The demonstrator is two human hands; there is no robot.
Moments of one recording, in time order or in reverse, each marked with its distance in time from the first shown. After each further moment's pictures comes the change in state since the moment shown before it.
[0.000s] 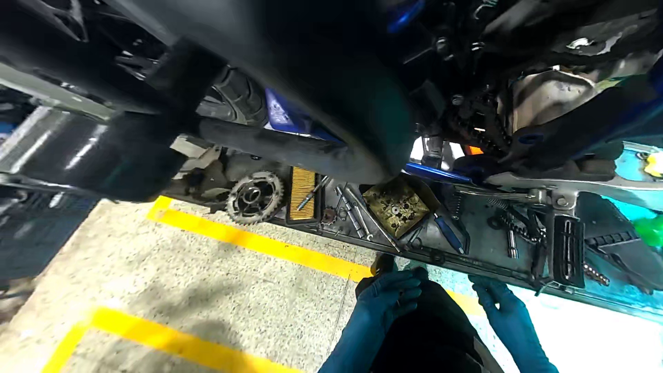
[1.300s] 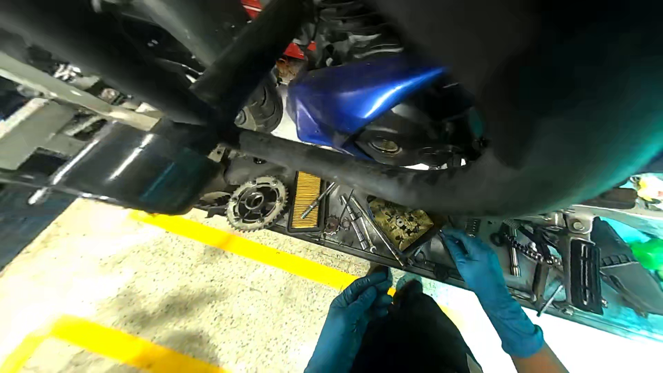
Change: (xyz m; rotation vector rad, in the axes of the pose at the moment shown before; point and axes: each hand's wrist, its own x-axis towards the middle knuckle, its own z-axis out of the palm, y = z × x) left_hand -0.006 0.030 -0.034 -0.016 0.190 0.162; right_hand 0.108 -0.110 0.017 -0.123 0.117 -0.256
